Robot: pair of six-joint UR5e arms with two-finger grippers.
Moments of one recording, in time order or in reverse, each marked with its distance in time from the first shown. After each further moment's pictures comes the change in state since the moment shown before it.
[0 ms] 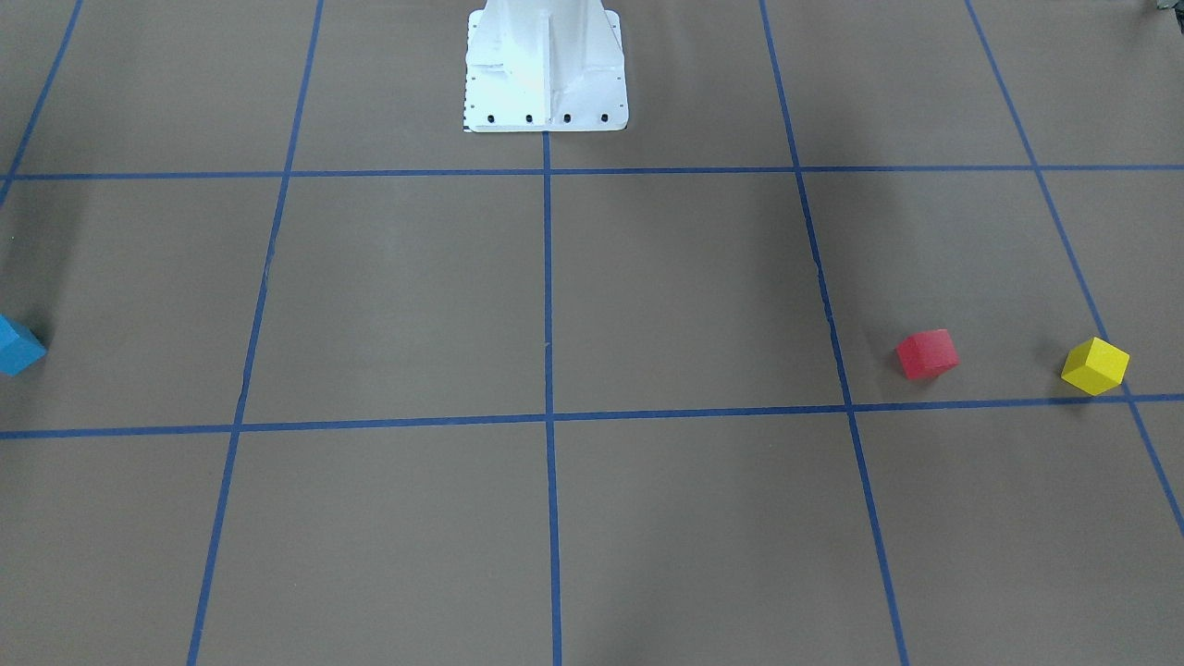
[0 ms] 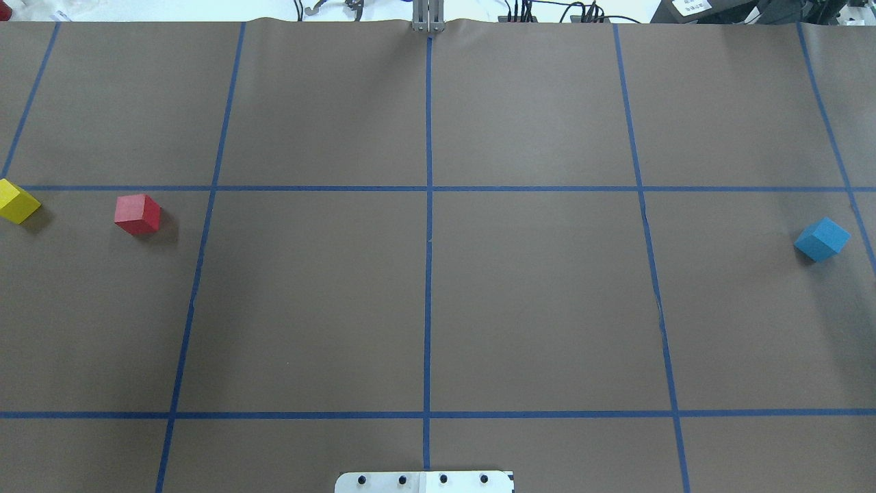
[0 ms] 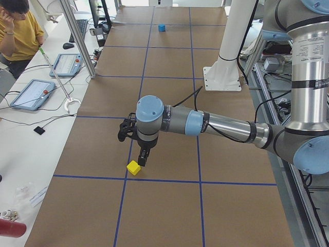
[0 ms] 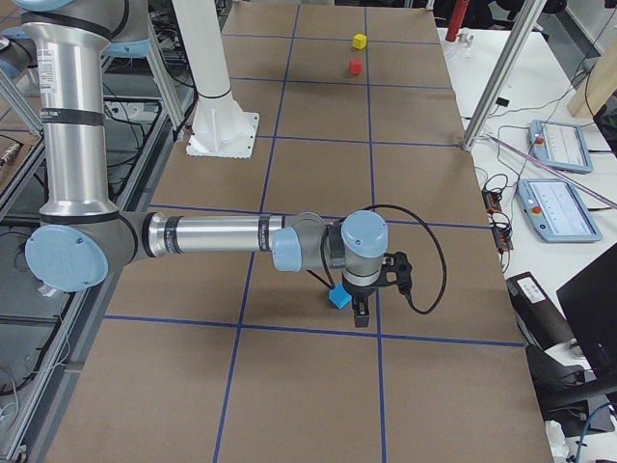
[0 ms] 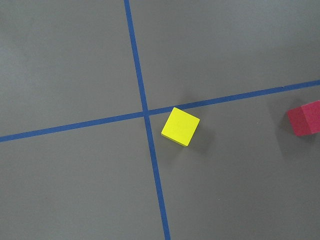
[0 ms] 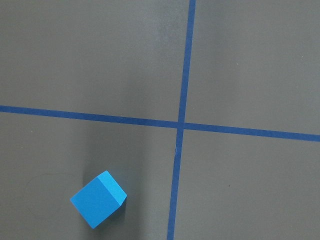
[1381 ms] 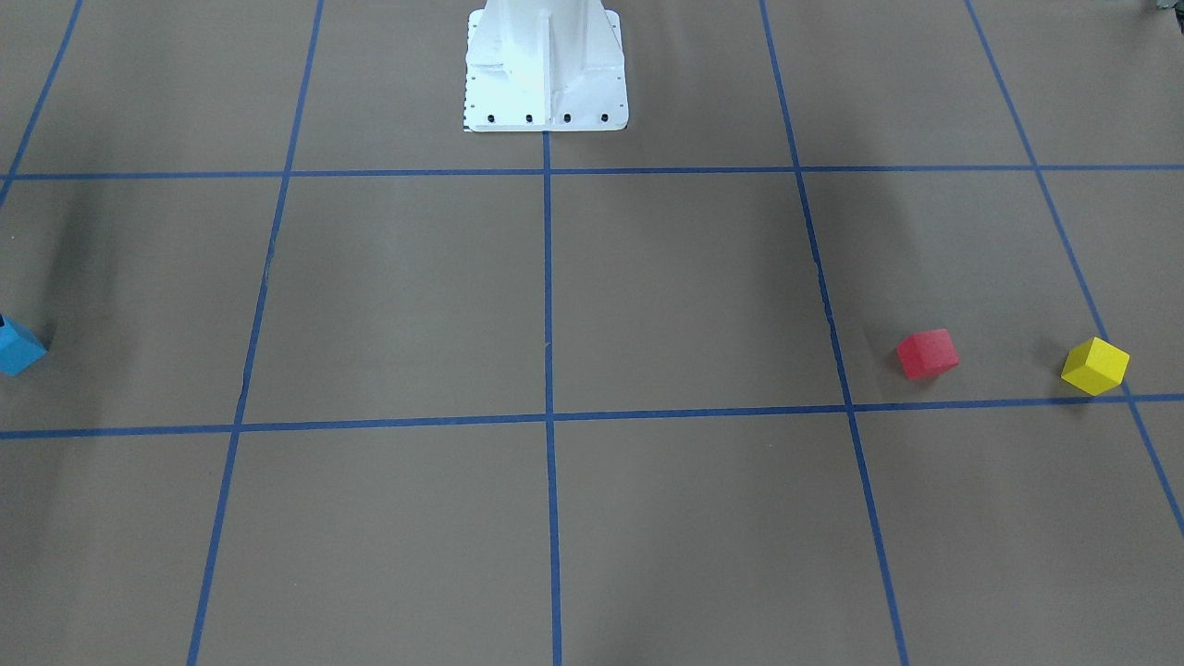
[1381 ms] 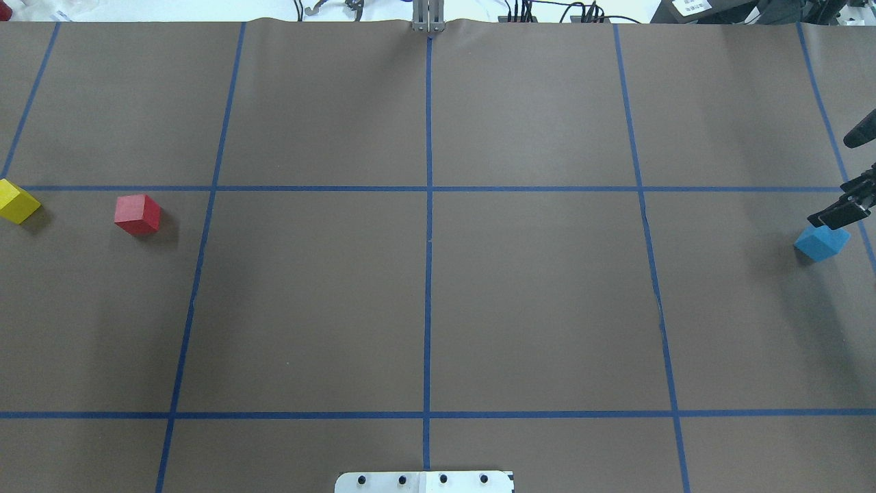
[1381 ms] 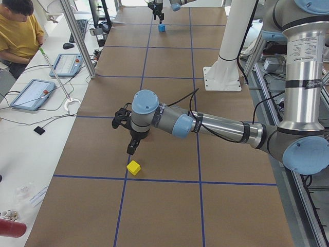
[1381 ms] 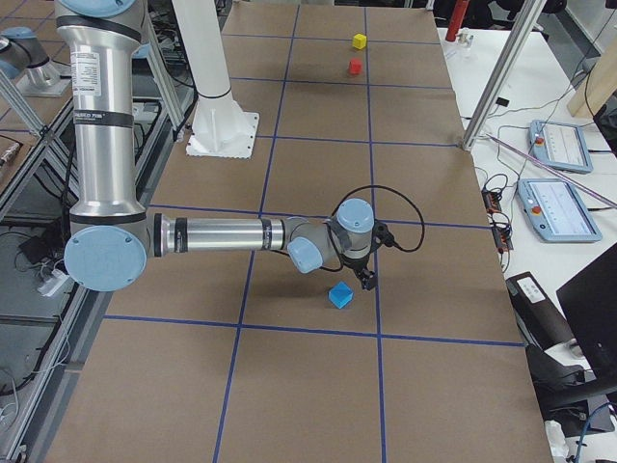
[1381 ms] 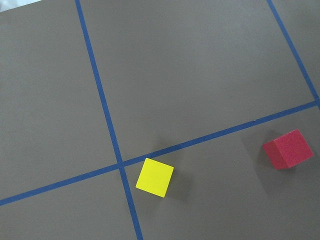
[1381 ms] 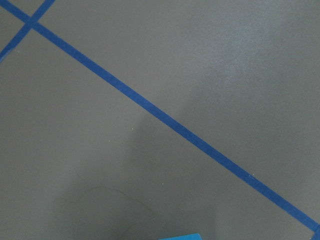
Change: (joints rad) left arm 0.084 -0.040 0.054 -0.267 -0.003 -0.121; right arm -0.356 -0.010 -0.110 0.483 -0.091 -0.101
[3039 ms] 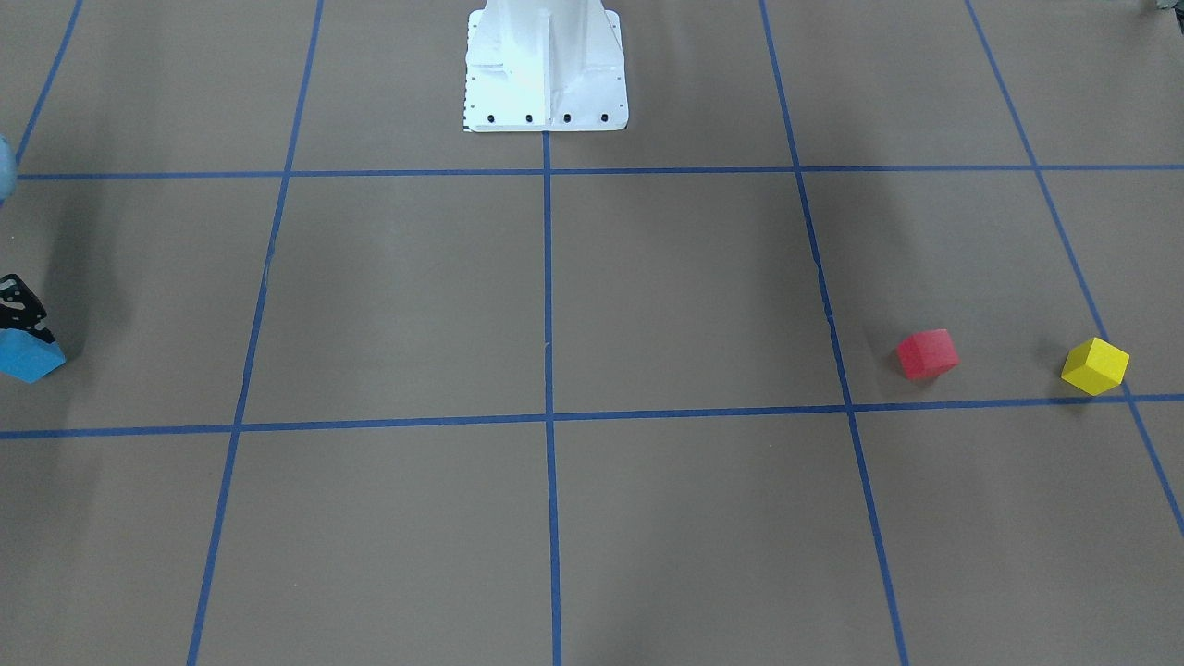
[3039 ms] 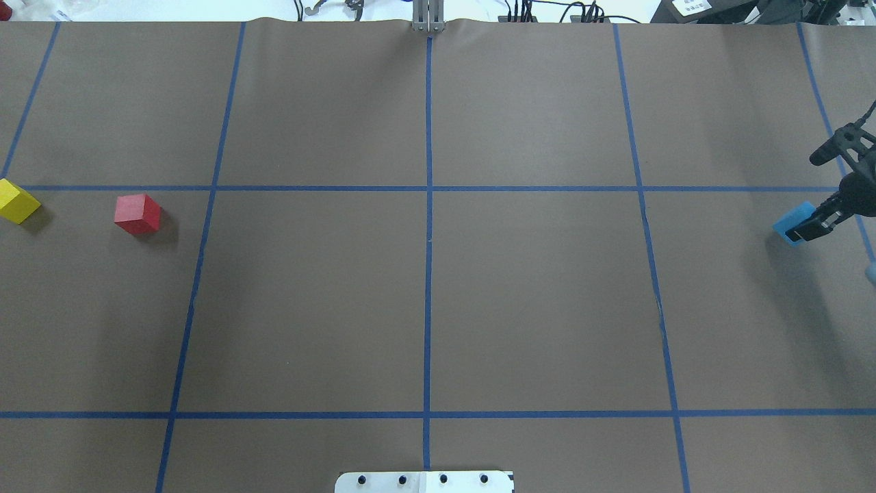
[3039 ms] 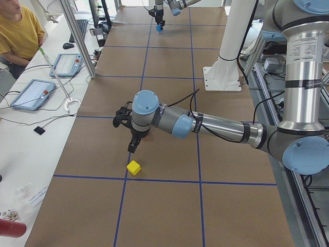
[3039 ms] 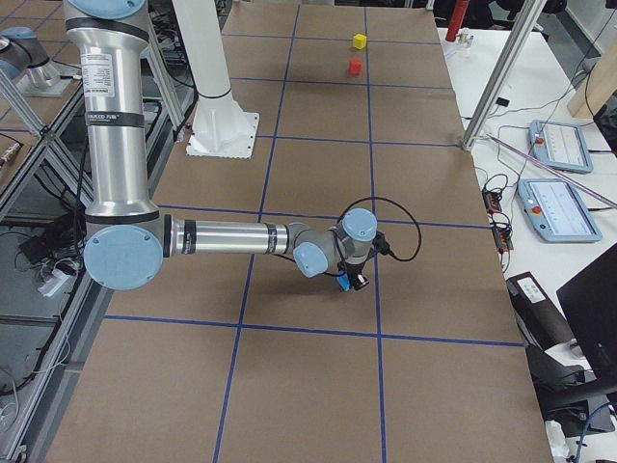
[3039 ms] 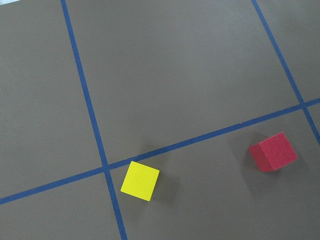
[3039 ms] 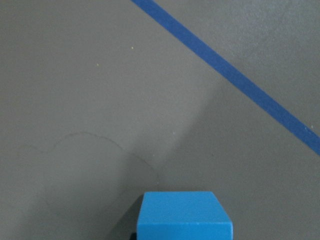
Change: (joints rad) left arm 0.004 0.005 -0.002 -0.014 -0.034 -0.008; right arm -0.061 0.060 -0.030 -0.080 0.046 0.088
